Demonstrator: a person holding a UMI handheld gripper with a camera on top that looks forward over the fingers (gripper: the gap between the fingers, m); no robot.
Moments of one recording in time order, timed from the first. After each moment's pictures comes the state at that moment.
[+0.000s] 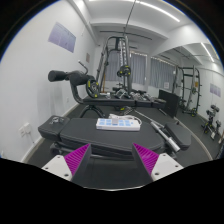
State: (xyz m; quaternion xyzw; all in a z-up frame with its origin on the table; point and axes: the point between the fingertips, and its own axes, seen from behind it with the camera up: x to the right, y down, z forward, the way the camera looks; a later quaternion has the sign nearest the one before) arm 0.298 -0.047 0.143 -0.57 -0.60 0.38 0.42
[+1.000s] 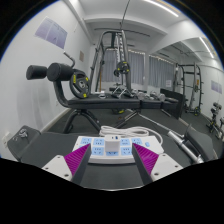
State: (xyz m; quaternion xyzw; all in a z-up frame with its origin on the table) arm -0.036 -0.024 0.052 -0.58 -0.58 0.39 0.42
